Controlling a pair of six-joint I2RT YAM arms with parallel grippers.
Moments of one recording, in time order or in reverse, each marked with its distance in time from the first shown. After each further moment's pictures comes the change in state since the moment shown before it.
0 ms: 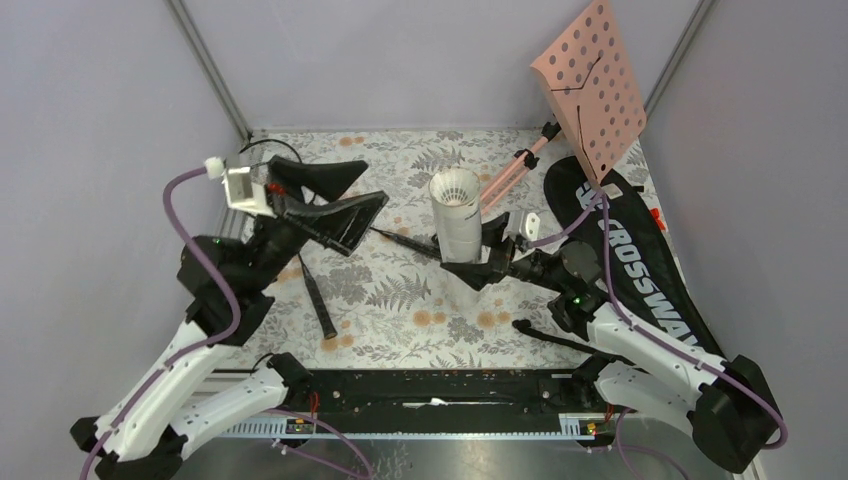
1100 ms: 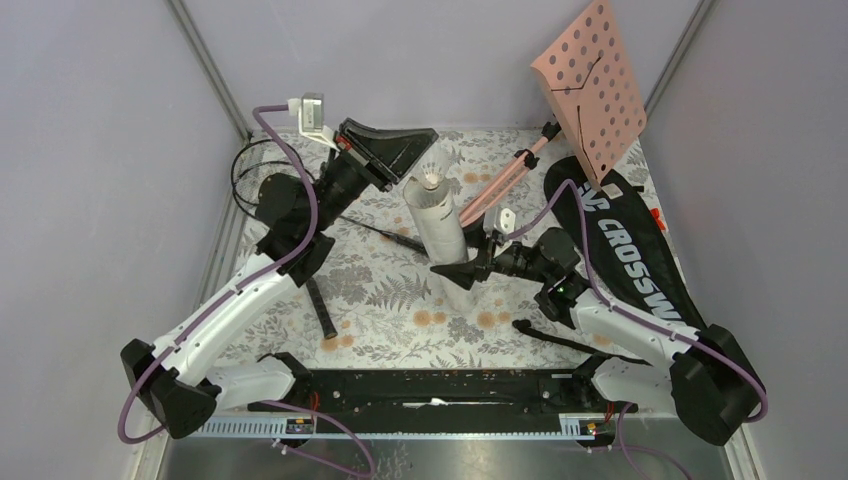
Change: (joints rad) left arm 0.044 0.359 0.118 0.313 0.072 -0.284; right arm -0.002 0.163 0.029 0.007 -0.062 -0.025
